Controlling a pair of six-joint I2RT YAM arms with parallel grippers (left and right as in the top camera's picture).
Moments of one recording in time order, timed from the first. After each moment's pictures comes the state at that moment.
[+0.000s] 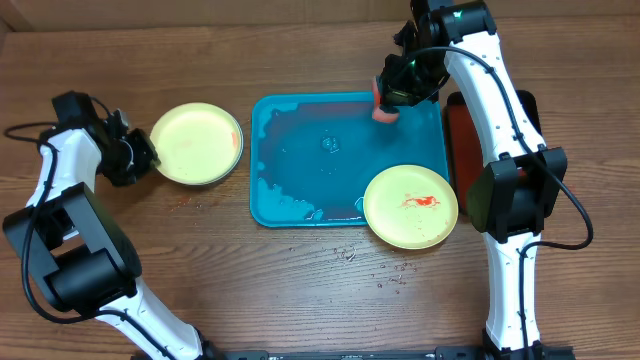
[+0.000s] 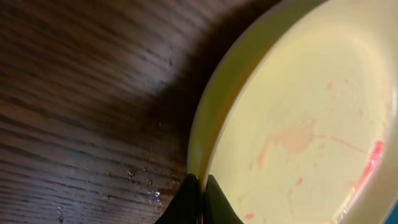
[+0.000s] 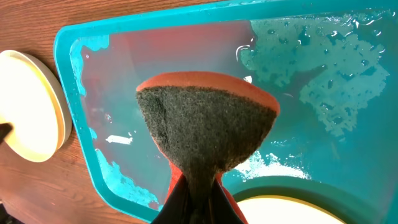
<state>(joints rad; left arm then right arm) 0.45 2.02 1.43 -0.77 0.32 -0.15 0.22 2.40 2.43 -1.42 -0.40 0.31</state>
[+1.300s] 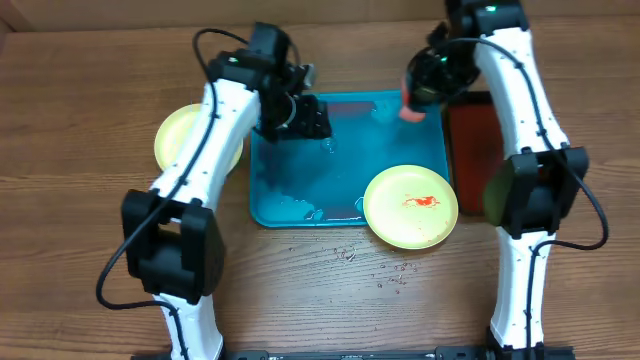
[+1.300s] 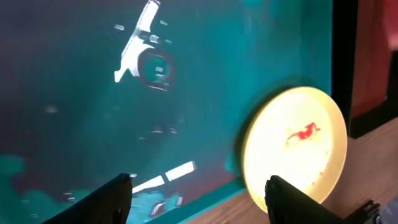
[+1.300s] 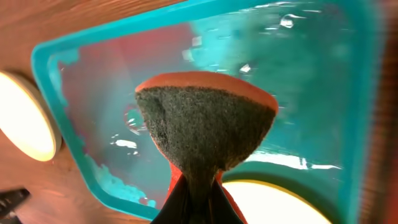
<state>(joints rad) -0.27 2.02 1.82 -1.11 0.40 -0.19 0.12 2.40 2.43 -1.49 -0.40 0.31</state>
